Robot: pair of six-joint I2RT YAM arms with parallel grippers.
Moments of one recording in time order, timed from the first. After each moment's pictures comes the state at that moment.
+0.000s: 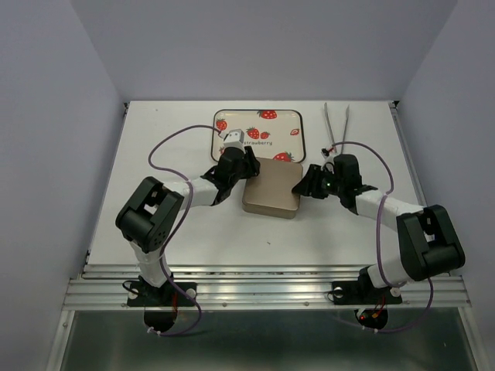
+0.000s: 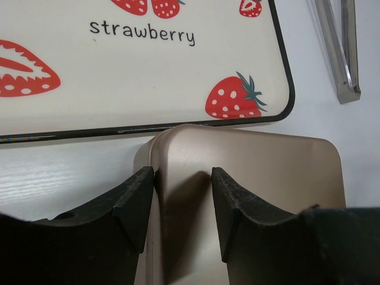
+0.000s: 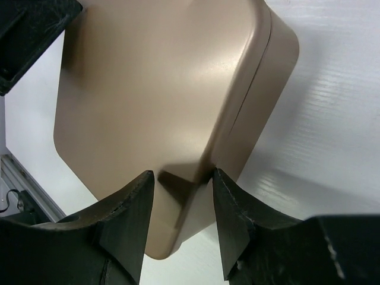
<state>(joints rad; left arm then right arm) -0.63 1.78 0.93 0.44 -0.17 -0.57 0.27 1.45 0.66 0.16 -0.48 0.52</state>
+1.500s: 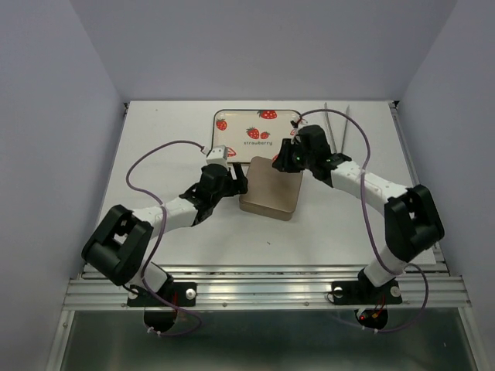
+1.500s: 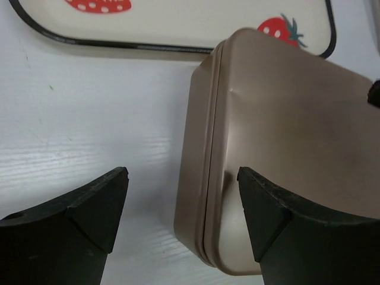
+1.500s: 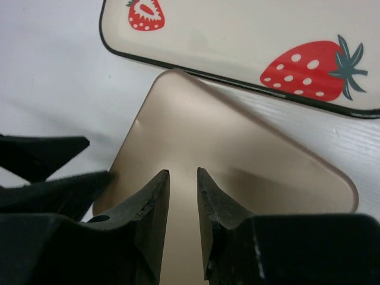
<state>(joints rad) -0.62 1.45 0.66 0.32 -0.22 -0.55 0.48 1.59 1.11 -0.09 -0.17 0.46</state>
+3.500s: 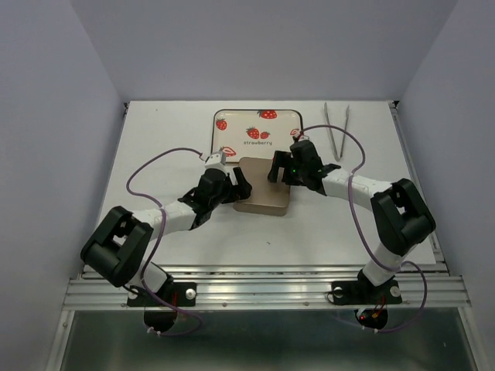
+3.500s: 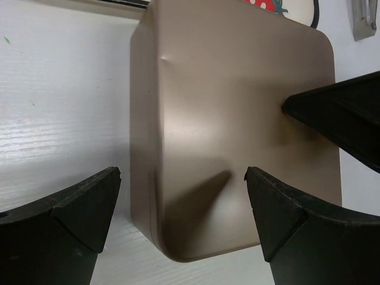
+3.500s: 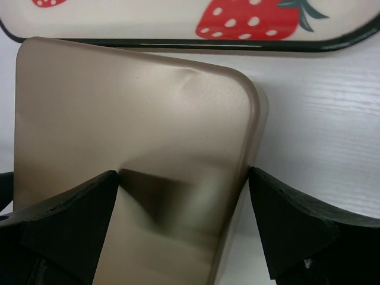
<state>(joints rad) -0.62 1.45 0.60 0.33 -0.12 -0.66 0.54 1.69 1.02 -0.06 0.07 0.58</state>
